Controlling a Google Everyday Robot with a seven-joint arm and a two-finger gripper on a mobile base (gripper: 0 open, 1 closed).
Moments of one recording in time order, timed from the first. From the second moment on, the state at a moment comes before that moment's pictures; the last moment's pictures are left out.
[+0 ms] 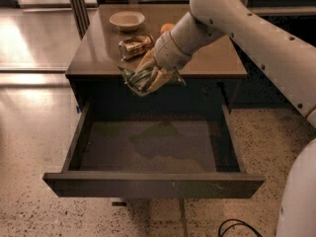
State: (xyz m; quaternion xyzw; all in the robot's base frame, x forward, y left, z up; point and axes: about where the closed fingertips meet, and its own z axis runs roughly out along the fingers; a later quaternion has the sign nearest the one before) arm 0.633 0.026 0.850 -0.81 0.47 0.14 0.32
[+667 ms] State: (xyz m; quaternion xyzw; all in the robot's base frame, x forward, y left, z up) arm 0.688 -0.008 0.890 -0.81 0.46 0.09 0.36
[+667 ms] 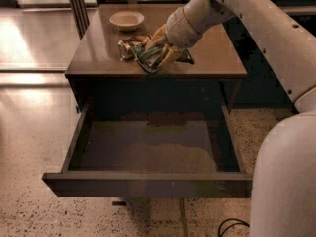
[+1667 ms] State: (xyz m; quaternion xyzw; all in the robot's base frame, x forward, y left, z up) arm 0.773 -0.074 0.877 -0.78 0.52 0.07 0.35
